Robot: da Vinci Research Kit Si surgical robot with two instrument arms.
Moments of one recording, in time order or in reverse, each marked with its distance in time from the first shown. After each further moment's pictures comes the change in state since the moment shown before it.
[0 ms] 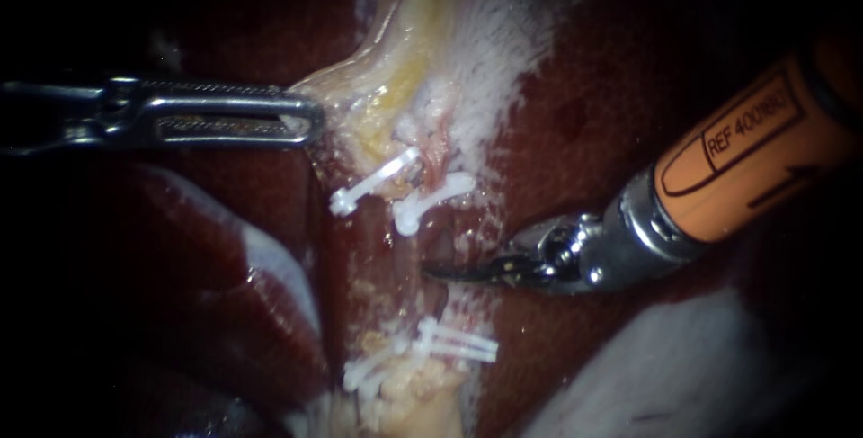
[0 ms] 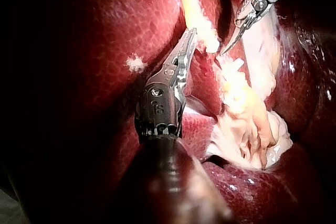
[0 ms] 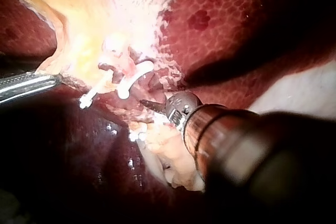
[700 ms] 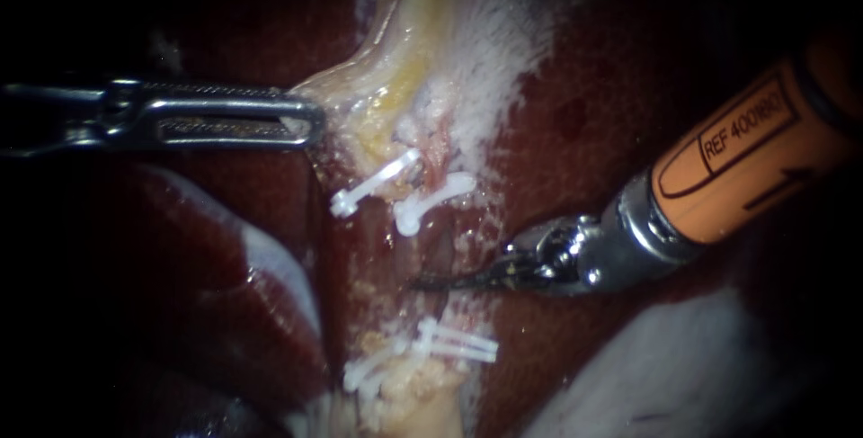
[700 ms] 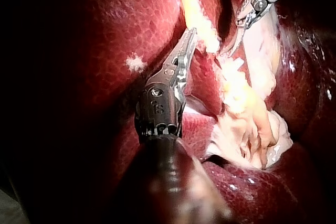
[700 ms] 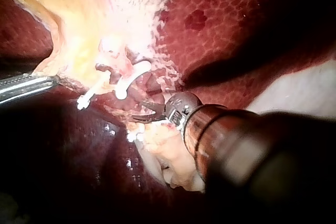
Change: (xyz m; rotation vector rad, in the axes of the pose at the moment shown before) right arm 0.000 0.001 0.000 0.041 0.026 -0.006; left arm 0.000 0.000 0.000 -0.001 0.000 0.002
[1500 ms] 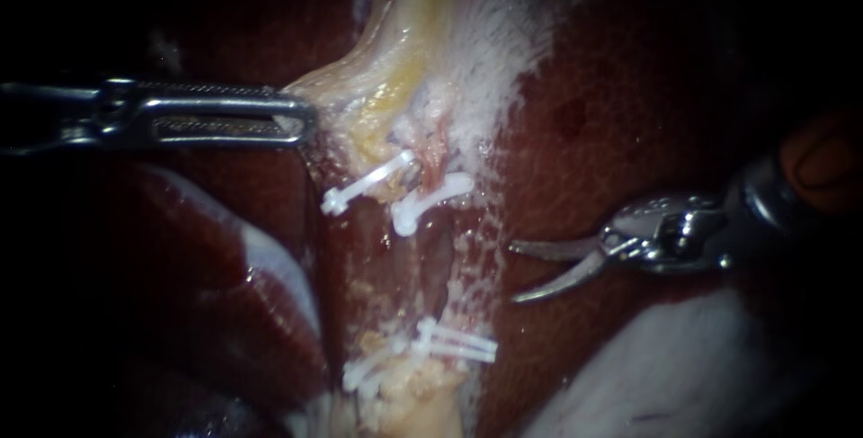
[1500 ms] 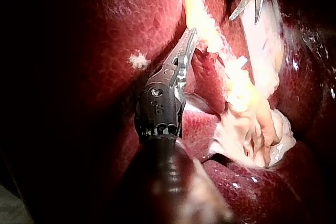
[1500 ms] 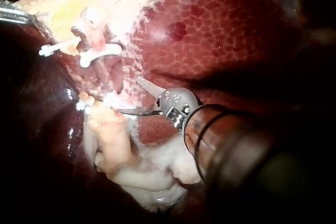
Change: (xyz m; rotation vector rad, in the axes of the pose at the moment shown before) right arm 0.000 0.003 -0.009 -0.124 0.113 -0.579; left arm 0.000 0.001 0.000 0.005 0.001 0.001
